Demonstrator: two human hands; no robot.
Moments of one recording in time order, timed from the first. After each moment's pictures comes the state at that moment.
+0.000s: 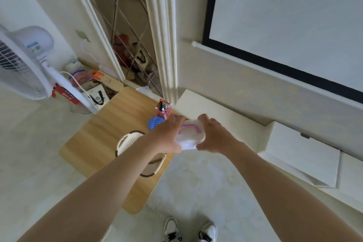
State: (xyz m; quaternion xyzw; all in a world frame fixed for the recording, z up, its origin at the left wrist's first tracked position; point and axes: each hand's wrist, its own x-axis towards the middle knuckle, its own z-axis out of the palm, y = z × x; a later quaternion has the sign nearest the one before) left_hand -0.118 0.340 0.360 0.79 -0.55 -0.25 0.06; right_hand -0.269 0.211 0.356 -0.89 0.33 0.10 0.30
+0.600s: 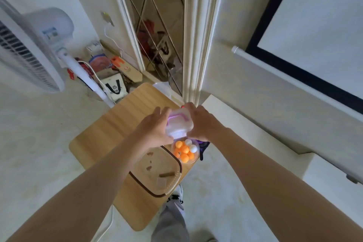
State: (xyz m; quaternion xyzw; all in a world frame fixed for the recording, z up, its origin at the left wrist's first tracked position) left_hand 0.031 0.337 0.323 0.88 -0.41 -0.22 0.09; right_hand -0.070 0.177 0.324 -0.93 0.20 0.15 0.26
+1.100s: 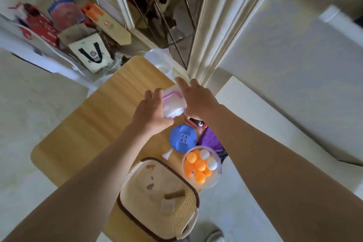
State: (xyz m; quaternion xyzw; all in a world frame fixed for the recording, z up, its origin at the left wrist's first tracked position) left_hand 0.203 0.272 0.125 0.91 -0.30 -0.25 0.14; right_hand 0.140 0.118 0.136 -0.95 0.18 0.22 0.14
